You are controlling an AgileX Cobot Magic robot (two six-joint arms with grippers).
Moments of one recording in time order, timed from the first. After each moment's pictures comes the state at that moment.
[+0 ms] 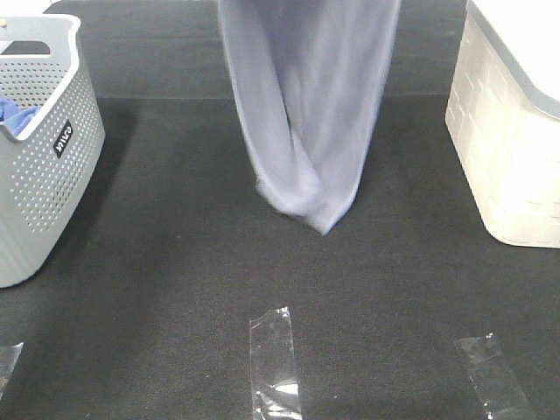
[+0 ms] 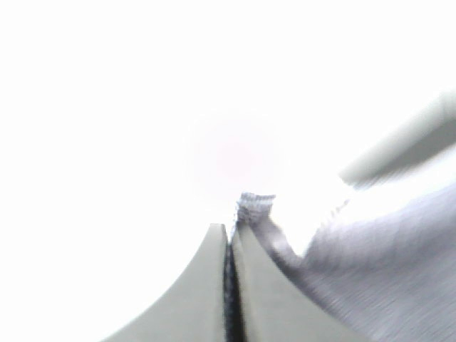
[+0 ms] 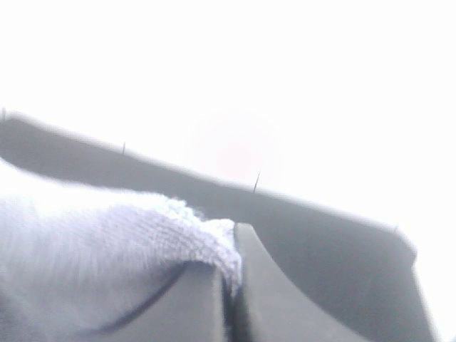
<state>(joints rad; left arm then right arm) -0.36 2.17 -2.35 0.53 0.01 -0.08 0.34 1.87 -2.14 -0.26 0.45 0.03</state>
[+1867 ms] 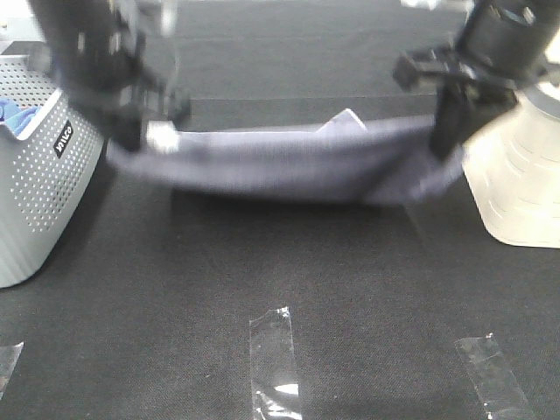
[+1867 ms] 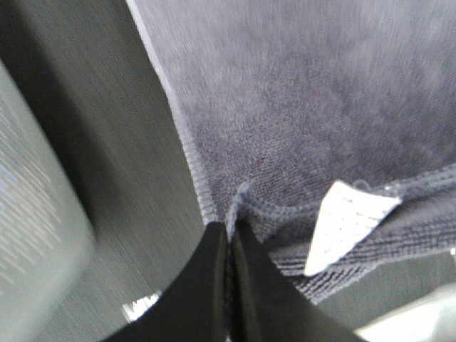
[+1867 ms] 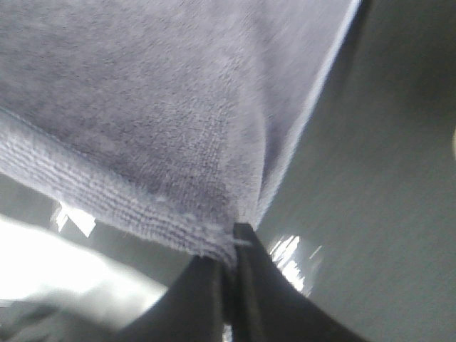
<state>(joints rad) -0.48 1.86 -1.55 0.04 1.21 -0.09 0.34 1.66 -1.37 0.16 1.21 -0.05</state>
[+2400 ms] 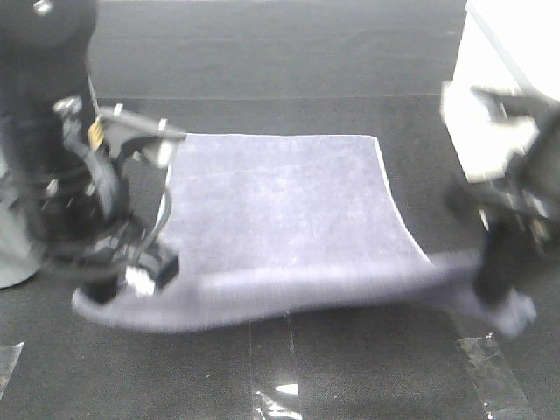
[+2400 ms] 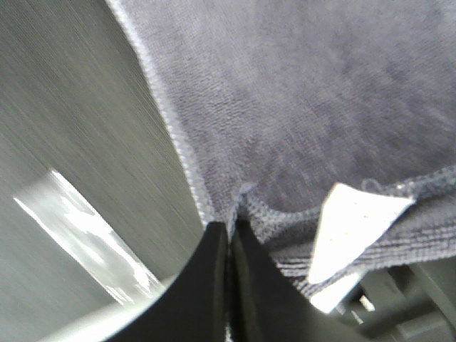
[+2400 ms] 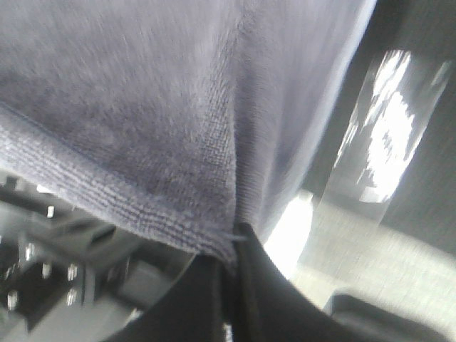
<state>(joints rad) -0.68 1.65 -1.11 -0.04 1.18 -0.23 0.34 1.39 -0.89 0.30 1.21 -0.05</state>
